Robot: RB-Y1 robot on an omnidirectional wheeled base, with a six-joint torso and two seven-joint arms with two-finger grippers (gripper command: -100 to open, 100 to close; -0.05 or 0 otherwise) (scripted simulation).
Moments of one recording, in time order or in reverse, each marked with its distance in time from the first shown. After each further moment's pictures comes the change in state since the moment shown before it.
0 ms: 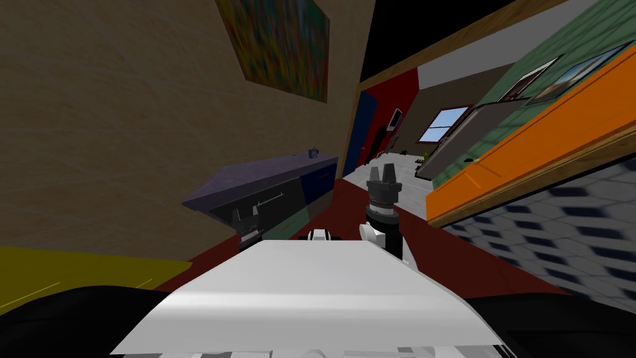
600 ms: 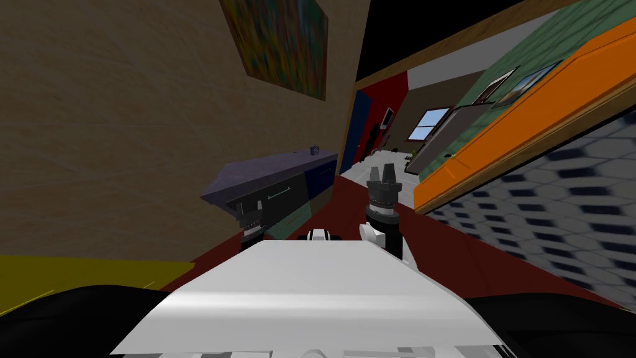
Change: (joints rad) left arm 0.017 0.001 -0.034 -0.139 -0.050 0.091 -0.028; right arm 0.000 0.000 0.000 0.000 0.000 0.000 0.000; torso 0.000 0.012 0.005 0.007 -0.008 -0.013
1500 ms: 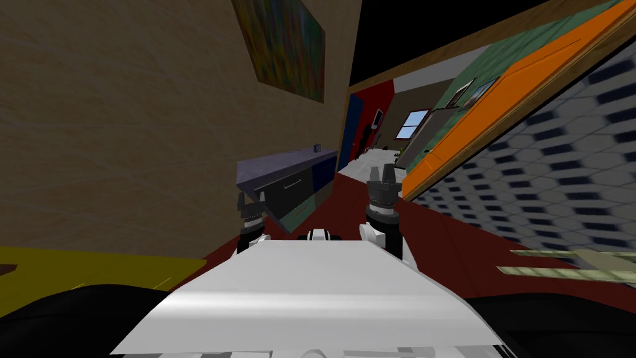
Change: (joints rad) left arm 0.024 0.019 -0.036 -0.248 -0.077 0.149 -0.059; right arm 0.000 0.000 0.000 0.000 0.000 0.000 0.000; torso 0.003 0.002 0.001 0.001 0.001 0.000
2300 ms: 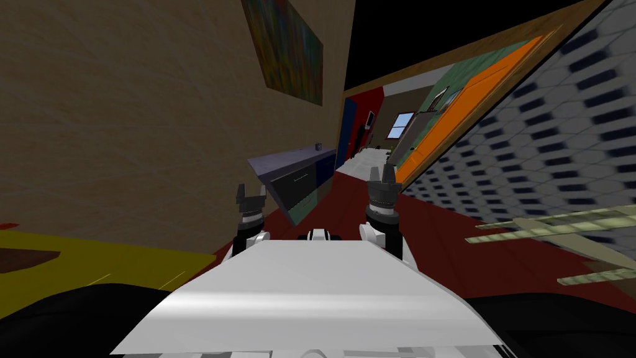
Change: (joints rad) left arm 0.028 -0.001 -0.027 -0.214 -0.061 0.137 -0.047; right arm 0.000 0.000 0.000 0.000 0.000 0.000 0.000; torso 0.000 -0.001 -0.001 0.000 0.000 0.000
